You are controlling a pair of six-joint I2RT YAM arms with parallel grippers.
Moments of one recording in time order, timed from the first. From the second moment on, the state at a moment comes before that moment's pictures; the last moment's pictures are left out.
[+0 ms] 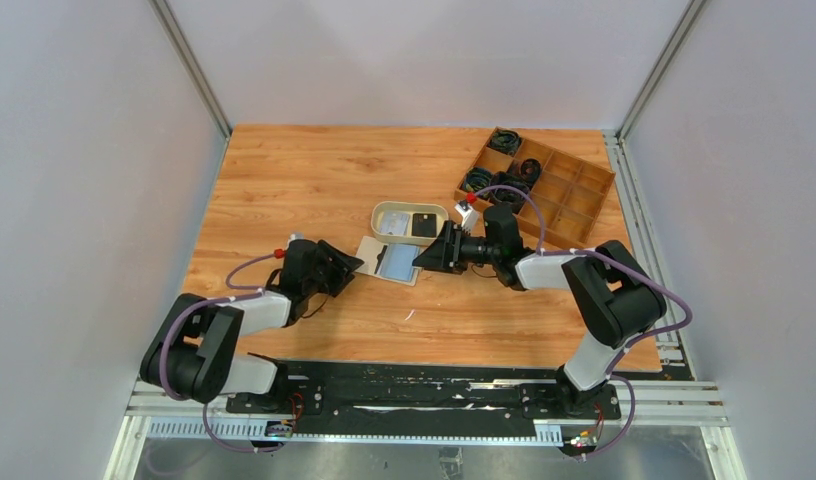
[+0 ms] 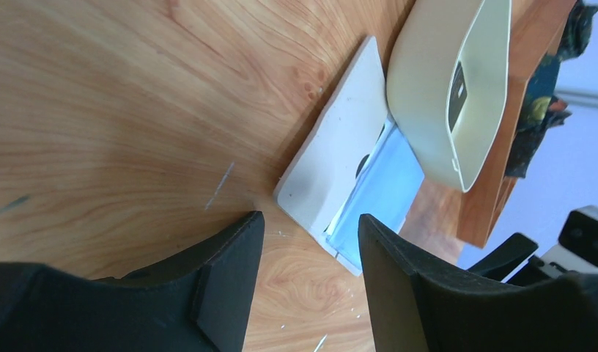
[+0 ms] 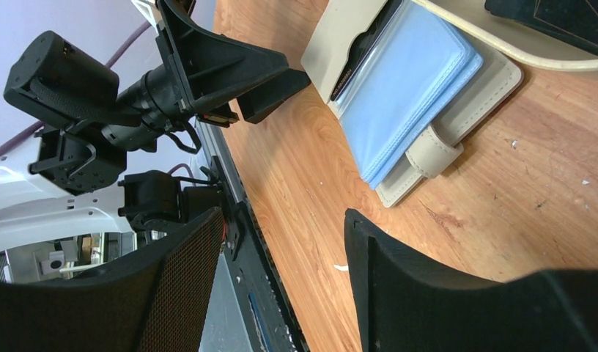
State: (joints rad) left arm -0.29 1.35 0.31 0.39 0.10 -1.16; right arm 0.49 1.68 0.68 0.58 -0.77 0.84
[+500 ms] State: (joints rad) left arm -0.29 1.49 0.25 0.71 0.03 -1.31; right arm 0.49 1.70 0.67 0.64 -0.77 0.88
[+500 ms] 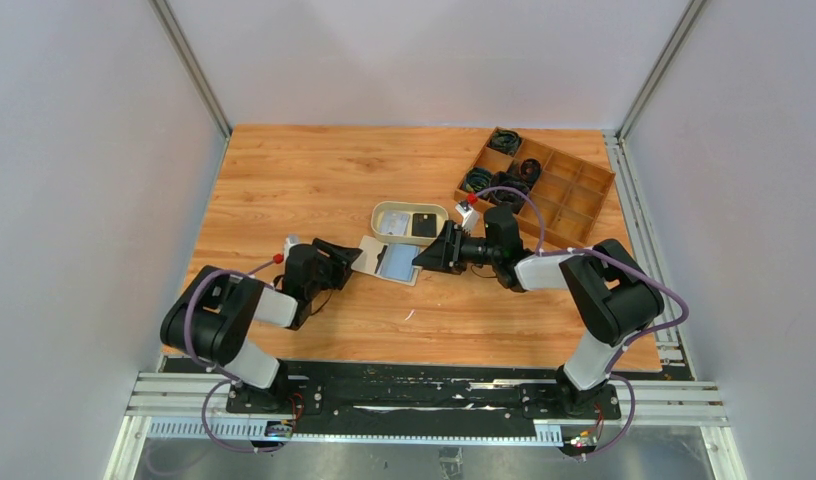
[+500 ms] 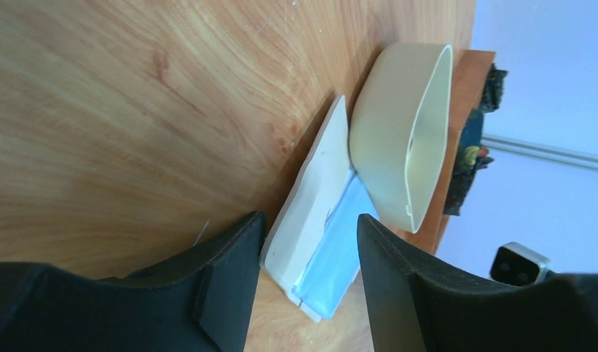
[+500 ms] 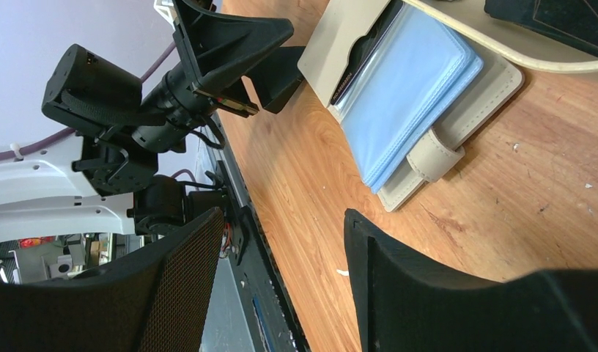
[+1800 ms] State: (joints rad) left arm -0.30 1.51 0.21 0.99 0.17 -1.35; right arm 0.55 1.62 0.78 0.62 -0.72 0.92
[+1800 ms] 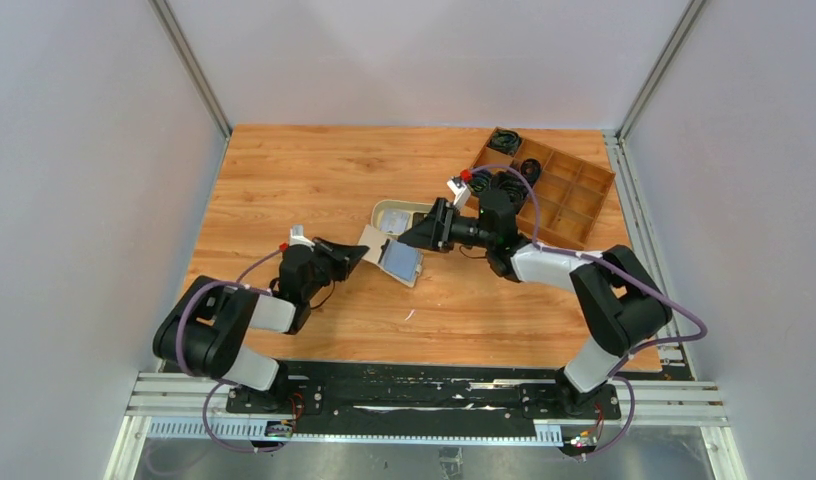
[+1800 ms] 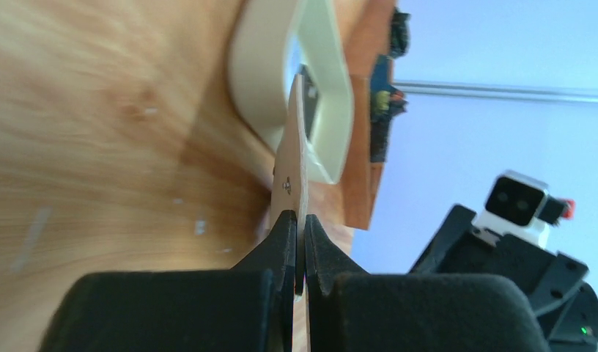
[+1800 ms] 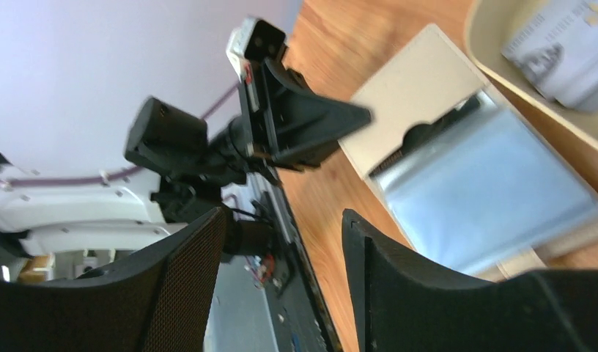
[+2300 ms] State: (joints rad) left arm -0.32 1.13 0.36 0.78 0.14 -1.32; right arm 0.55 1.79 0.94 1.09 -0.66 1.37
